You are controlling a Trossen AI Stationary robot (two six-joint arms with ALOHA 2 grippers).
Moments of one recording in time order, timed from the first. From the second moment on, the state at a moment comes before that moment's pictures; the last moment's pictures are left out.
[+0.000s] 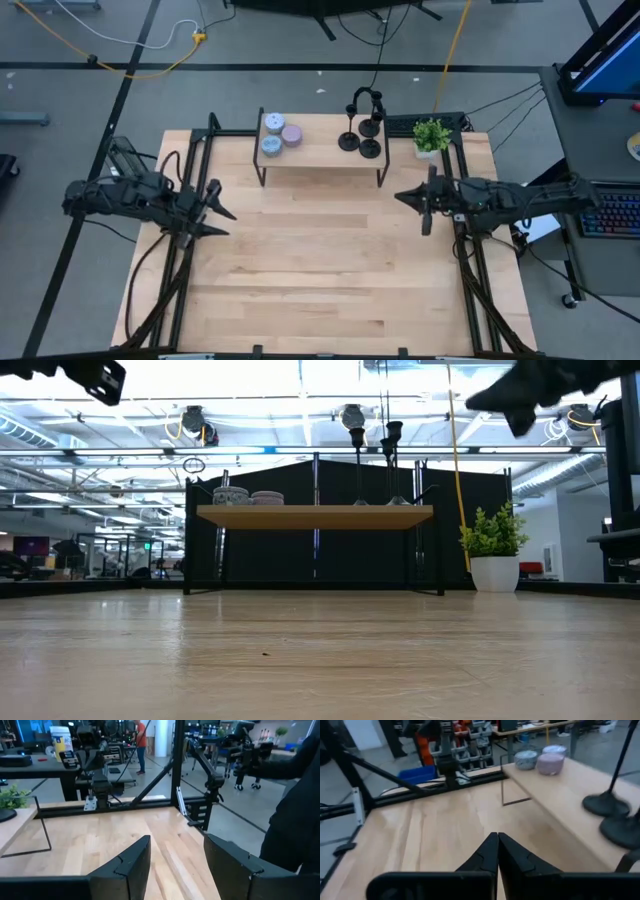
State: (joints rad) left arm -0.11 0.28 0.48 -0.26 0.25 -0.03; right arm 0.10 0.55 0.54 -0.21 0.29 0.22
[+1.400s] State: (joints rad) left arm -0.11 0.00 0.07 0.00 0.15 -0.01; right arm 0.13 0.00 0.07 -0.10 0.18 0.36
